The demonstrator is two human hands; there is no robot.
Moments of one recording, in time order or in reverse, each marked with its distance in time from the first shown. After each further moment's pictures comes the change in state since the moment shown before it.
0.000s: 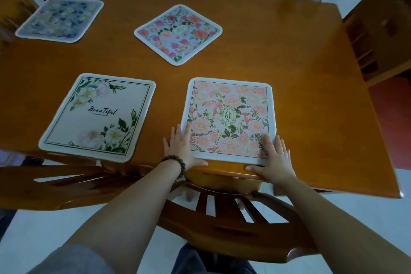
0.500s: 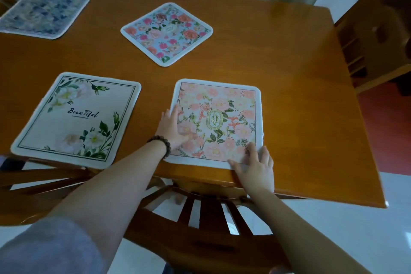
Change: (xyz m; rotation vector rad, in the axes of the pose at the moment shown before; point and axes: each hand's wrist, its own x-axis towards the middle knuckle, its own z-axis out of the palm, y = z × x) left_hand 0.056 0.021 -0.033 -0.313 0.109 0.046; right_hand -0.003 -0.017 0.018 0.017 0.184 0.107
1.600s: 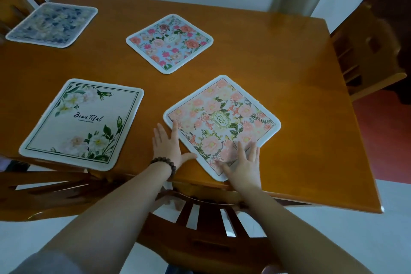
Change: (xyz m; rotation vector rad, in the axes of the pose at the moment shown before) left_hand -0.049 0.008 0.013 0.300 0.054 -0.102; right_hand 0.005 -0.025 0.001 0.155 -0.018 -0.082
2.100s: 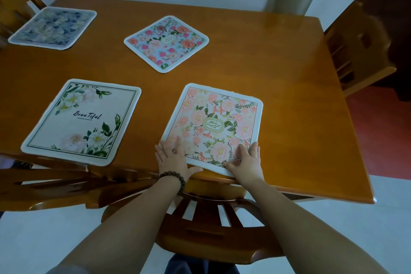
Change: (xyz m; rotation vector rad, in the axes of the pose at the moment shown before) left_hand -0.039 0.013 0.045 0.075 -0.090 -0.082; right_hand 0.002 0.025 -0.016 0.052 -0.138 0.046
